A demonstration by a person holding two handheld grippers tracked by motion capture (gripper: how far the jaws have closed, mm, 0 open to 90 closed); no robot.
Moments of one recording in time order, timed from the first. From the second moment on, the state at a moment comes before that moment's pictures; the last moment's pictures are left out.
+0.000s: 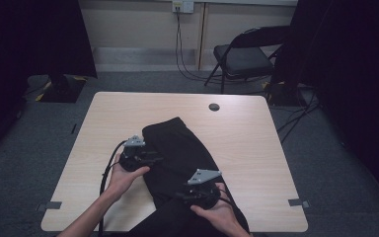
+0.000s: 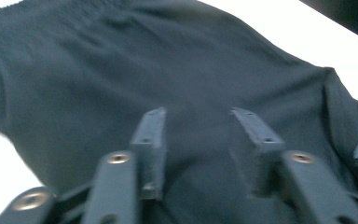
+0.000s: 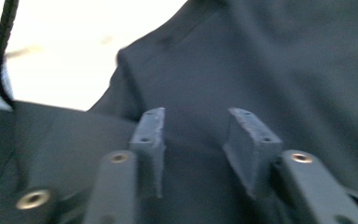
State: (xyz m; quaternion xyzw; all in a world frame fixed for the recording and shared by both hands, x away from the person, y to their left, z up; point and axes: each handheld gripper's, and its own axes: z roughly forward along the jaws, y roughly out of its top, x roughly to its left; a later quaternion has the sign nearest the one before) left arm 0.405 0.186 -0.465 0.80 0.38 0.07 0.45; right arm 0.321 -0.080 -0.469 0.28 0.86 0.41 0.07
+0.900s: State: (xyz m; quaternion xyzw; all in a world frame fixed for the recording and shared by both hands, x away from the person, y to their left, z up) left arm 0.411 0.176 -0.496 0.83 0.39 0.14 0.38; right arm 0.295 -0.078 -0.481 0.26 0.88 0.39 0.06
